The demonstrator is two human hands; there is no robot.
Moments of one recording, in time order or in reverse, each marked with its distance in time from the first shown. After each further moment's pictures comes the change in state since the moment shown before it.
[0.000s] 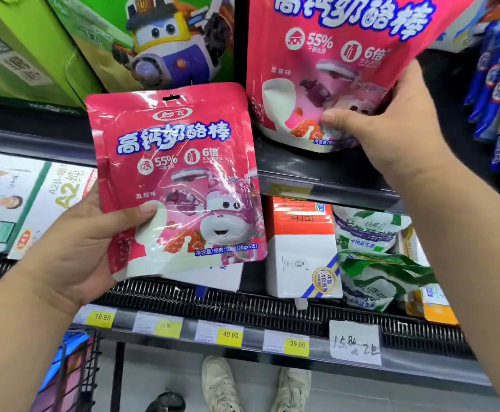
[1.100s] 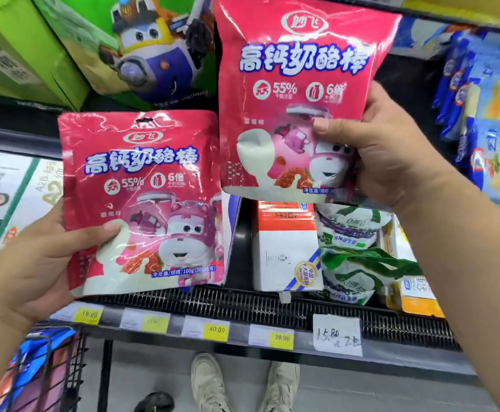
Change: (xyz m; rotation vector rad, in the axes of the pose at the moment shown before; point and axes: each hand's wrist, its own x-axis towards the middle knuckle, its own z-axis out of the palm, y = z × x) left_hand -0.015 -0.007 -0.028 0.096 0.037 -0.032; right_hand -0.027 -0.019 -0.014 0.603 -0.267 0.231
